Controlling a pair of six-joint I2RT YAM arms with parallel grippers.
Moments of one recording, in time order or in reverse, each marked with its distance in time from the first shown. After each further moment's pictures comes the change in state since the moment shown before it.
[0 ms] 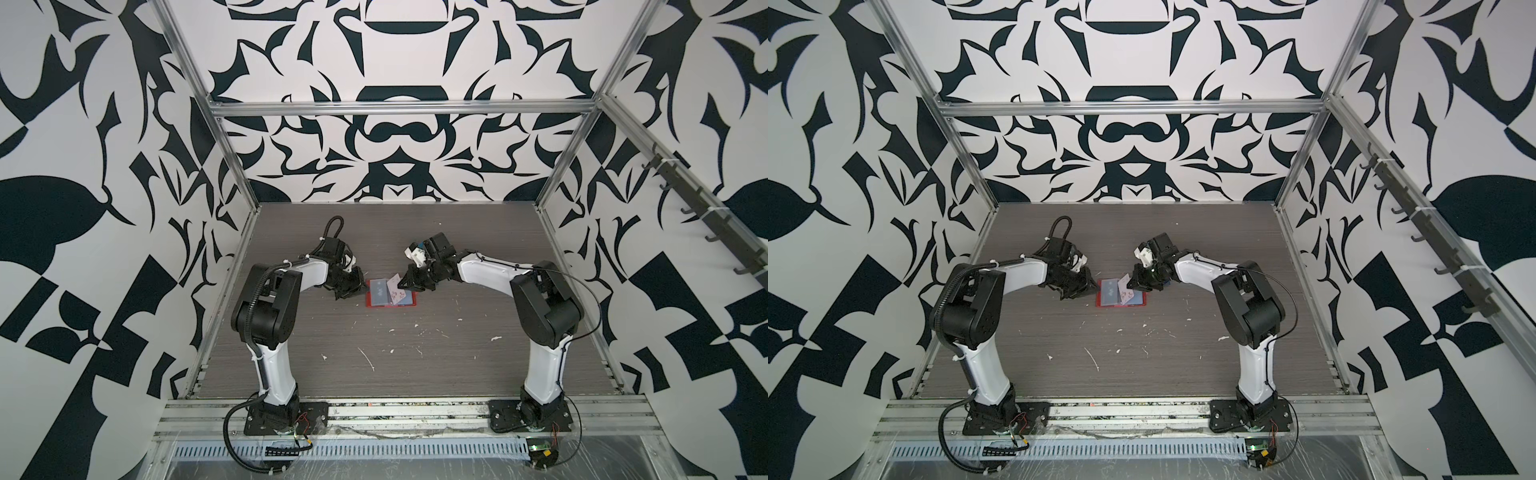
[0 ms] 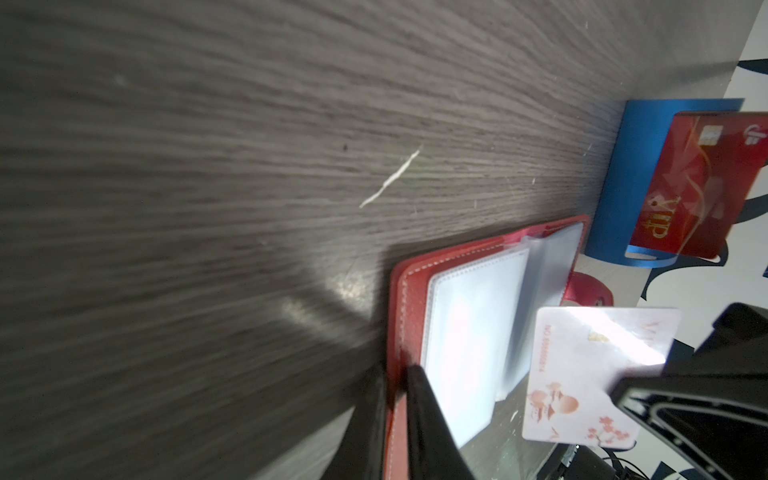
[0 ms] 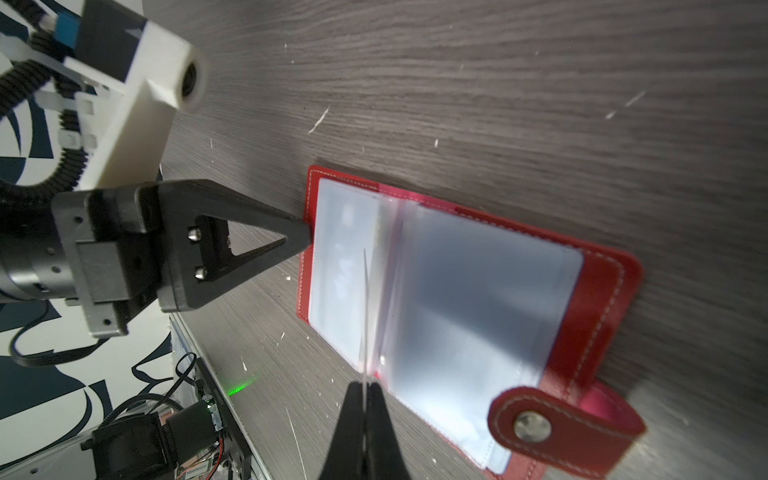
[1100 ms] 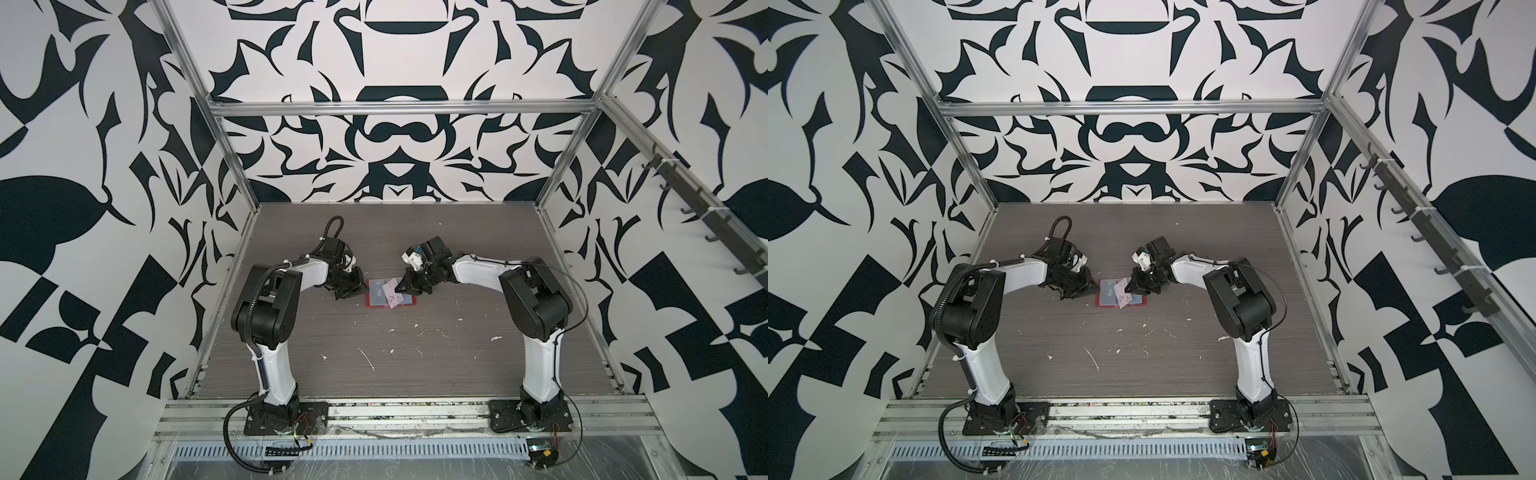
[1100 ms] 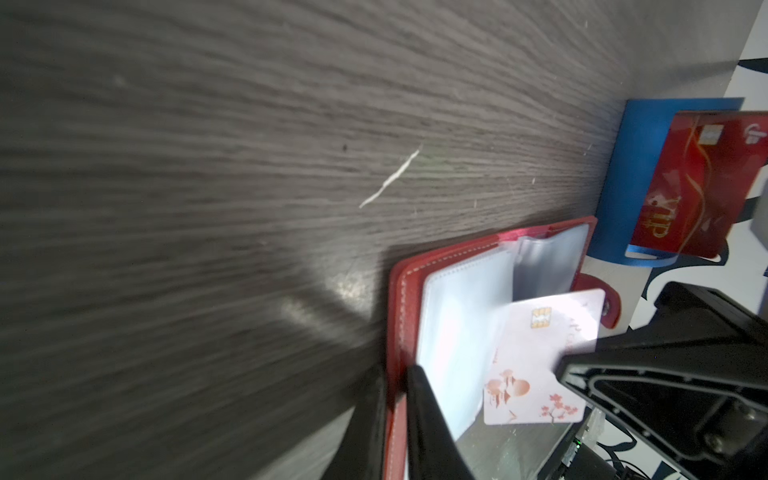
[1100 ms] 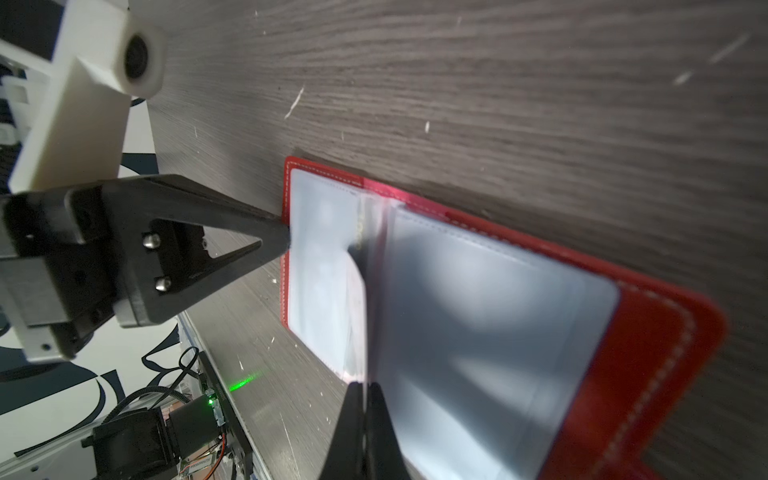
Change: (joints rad) left arm 0.000 0.000 0.000 0.000 0.000 0.002; right arm 0.000 0.080 0.011 0.044 -0.056 0.009
